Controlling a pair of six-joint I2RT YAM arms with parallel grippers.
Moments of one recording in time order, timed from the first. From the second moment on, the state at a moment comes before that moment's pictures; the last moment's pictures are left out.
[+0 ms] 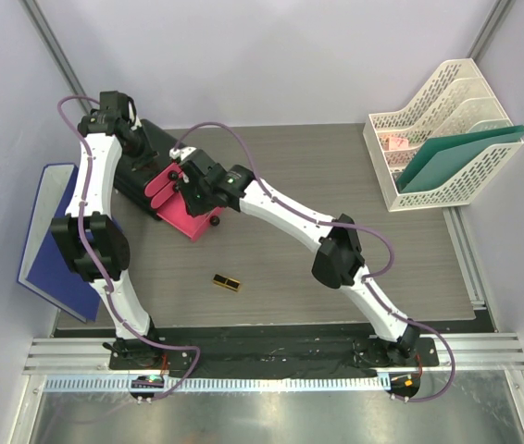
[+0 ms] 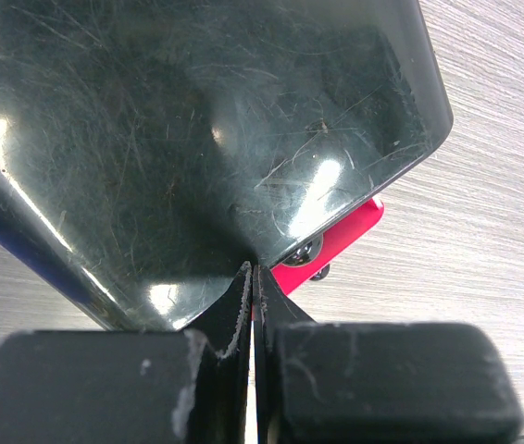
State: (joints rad) left arm 0.07 1.90 1.96 -1.08 0.14 -0.36; right arm 0.97 2.39 2.44 -0.82 0.06 0.29
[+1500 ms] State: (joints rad) left arm 0.07 1.91 1.97 -1.13 0.16 -0.36; right arm 0.85 2.22 2.08 -0.71 -0.11 0.34
